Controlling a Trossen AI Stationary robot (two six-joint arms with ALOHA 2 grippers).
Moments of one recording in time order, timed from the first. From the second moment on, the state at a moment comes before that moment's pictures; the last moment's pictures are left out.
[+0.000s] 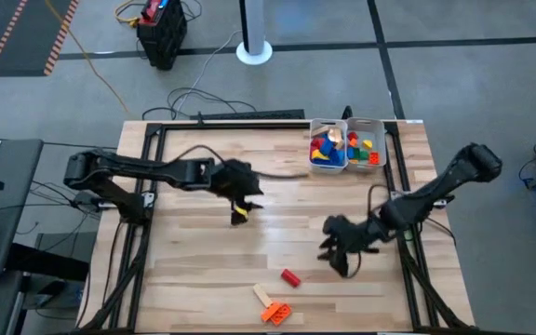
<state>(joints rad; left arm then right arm) 0.06 1.47 1.09 -0.30 0.05 0.07 0.50 1.27 0.84 -0.36 0.16 0.91</state>
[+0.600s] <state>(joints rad) 0.29 1.45 1.09 -0.32 0.26 0.04 0.53 1.94 1.55 -0.79 0.16 1.06</state>
